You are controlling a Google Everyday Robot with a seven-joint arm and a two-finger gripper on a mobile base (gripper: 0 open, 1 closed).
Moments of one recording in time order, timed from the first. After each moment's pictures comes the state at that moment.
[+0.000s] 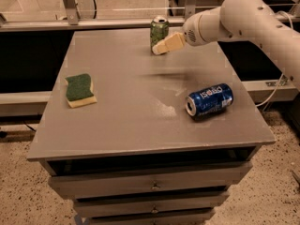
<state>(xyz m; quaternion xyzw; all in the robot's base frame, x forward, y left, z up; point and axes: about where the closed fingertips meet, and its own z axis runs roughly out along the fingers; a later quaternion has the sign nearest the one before) 0.760 -0.103 0.915 -0.35 0.78 0.12 0.50</state>
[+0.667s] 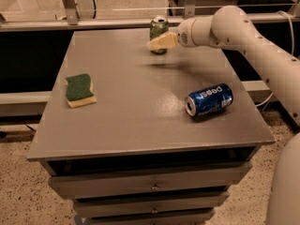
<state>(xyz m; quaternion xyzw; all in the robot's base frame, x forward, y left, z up) 0.814 -0.086 0.895 -0.32 0.76 0.16 0.54</state>
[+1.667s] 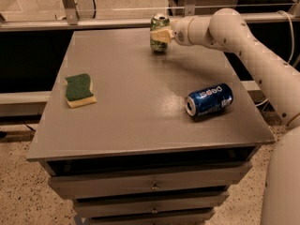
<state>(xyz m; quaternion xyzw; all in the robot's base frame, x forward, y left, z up) 0.830 -0.071 0.903 -0.33 0.73 0.19 0.57</state>
